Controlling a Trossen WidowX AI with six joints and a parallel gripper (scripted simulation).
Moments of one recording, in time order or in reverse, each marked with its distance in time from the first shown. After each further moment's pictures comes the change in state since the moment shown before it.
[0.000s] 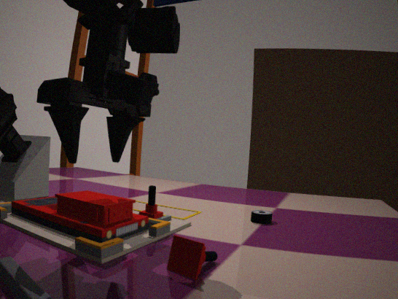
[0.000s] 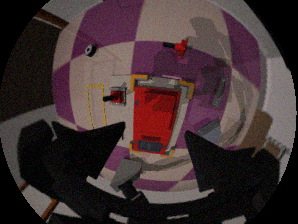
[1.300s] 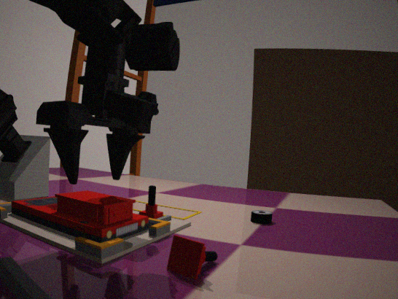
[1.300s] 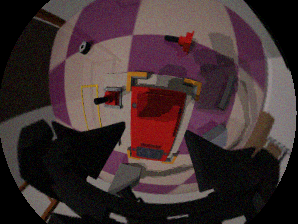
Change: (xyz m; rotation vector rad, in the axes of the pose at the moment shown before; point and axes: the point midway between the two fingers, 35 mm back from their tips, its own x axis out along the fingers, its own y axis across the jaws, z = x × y) arm 0.027 0.001 0.001 0.001 -0.001 0.000
